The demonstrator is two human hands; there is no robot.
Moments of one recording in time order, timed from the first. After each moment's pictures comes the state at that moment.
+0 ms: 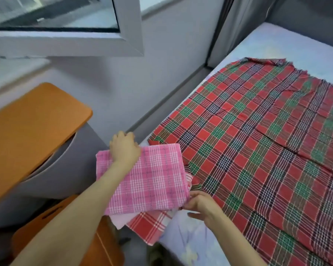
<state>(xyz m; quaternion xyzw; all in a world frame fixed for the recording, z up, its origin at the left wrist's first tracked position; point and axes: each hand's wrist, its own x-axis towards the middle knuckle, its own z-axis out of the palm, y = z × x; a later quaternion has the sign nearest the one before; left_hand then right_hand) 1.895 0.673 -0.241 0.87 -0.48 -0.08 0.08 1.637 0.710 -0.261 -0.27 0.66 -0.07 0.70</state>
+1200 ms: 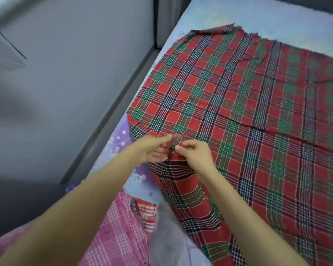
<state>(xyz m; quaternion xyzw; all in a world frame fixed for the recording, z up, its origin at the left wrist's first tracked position) 1.735 0.467 -0.291 0.64 -0.23 -0.72 0.15 1.586 0.505 -0.287 -0.45 0.68 -0.29 0.51</state>
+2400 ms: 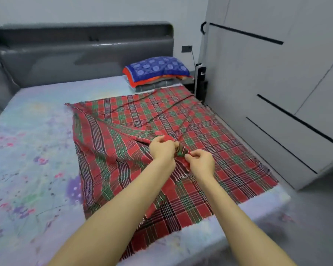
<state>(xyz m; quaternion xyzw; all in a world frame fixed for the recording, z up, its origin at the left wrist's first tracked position) 1.042 0.923 -0.049 0.51 -0.38 -0.70 0.32 0.978 0.998 -0.098 -0.18 0.85 -0.46 0.17</state>
